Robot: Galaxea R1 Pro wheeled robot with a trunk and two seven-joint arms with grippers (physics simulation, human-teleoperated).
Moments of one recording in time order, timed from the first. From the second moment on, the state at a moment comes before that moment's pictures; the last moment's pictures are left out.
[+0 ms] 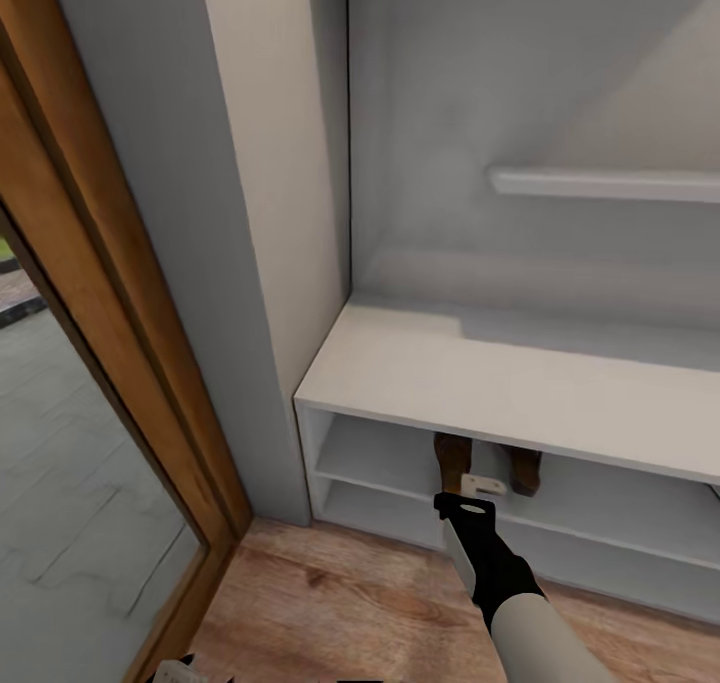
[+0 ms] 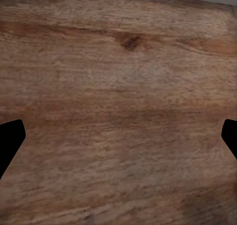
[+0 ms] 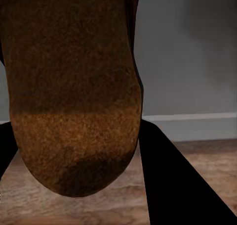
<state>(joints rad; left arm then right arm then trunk) -0.21 0.16 0.26 -0.40 -0.16 -0.39 -0.65 -0.63 0.17 -0.12 -0.64 0.02 0.29 -0.39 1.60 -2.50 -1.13</state>
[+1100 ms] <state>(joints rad) -0.21 0.16 0.27 -0.40 -0.16 -0.39 -0.65 -0.63 0.17 -0.12 -0.64 0.03 0.29 -0.39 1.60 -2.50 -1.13</state>
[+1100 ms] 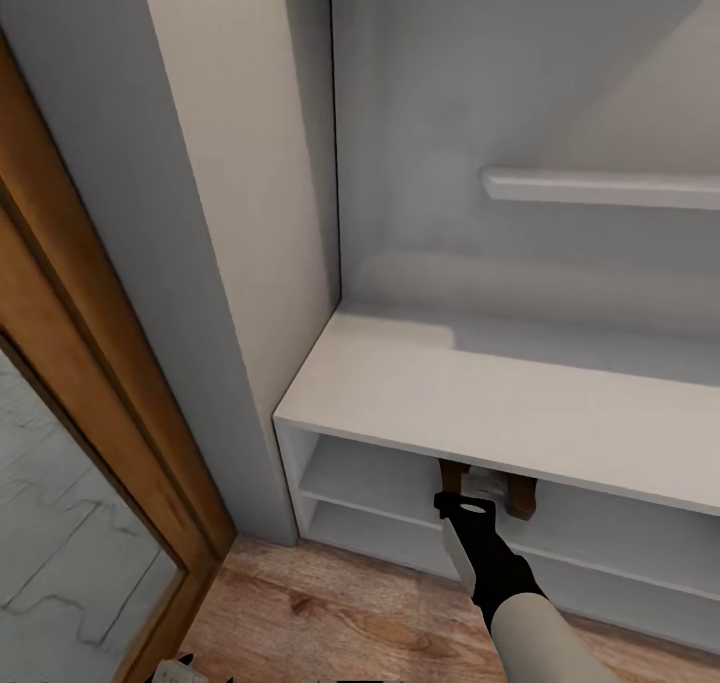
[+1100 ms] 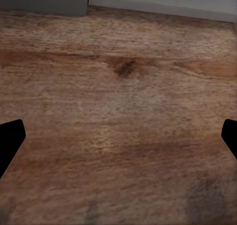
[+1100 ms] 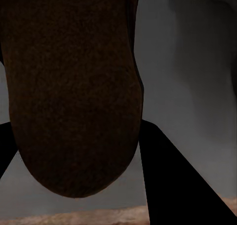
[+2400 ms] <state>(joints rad) -0.21 0.16 0.27 -0.40 -0.15 -0.39 -0.65 -0.63 0.17 -0.12 -0.64 0.02 0.29 -0.40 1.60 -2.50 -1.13</state>
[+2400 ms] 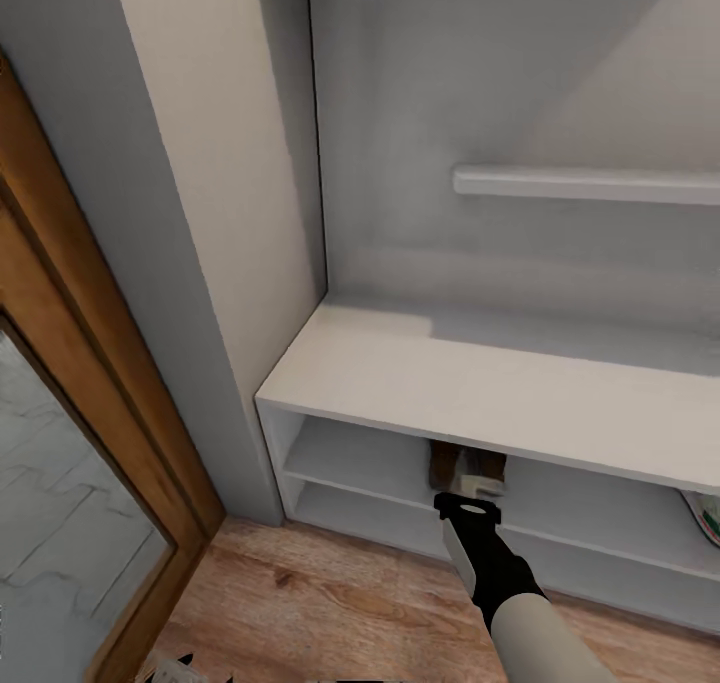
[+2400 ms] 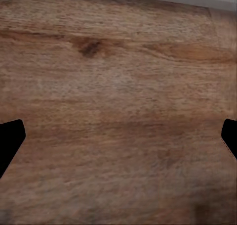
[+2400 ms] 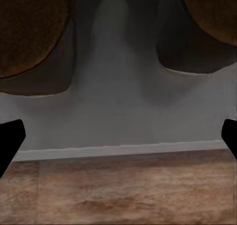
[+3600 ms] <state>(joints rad) -0.21 0.16 0.28 -0.40 -0.15 -0.39 -0.64 -0.63 0.17 -0.12 -0.60 0.03 0.29 -0.39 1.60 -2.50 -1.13</state>
